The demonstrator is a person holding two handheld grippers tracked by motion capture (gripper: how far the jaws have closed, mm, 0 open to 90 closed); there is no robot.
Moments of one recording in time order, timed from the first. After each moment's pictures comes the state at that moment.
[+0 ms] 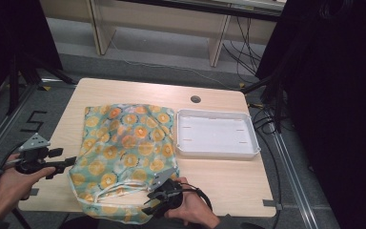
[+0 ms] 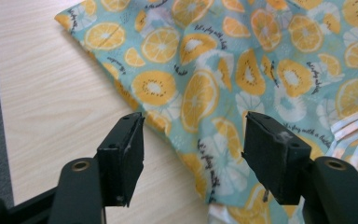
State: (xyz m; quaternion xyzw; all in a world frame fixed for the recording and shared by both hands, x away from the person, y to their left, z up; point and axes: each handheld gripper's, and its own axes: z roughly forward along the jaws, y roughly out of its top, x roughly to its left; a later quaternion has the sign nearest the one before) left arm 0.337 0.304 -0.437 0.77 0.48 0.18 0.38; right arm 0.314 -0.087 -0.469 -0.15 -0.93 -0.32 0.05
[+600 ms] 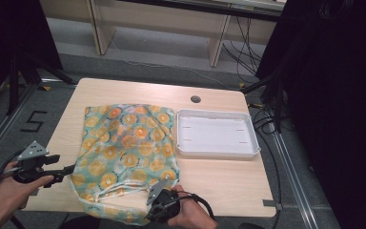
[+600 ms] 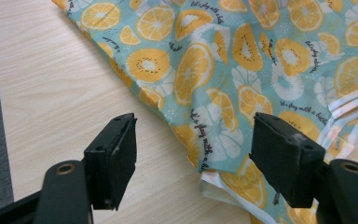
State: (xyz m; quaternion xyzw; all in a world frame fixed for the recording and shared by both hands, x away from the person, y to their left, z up) left arm 0.321 0.304 -0.444 0.78 0.47 0.18 0.37; right arm 0.301 -0.084 -0.489 -0.09 -0.96 -0.25 0.07
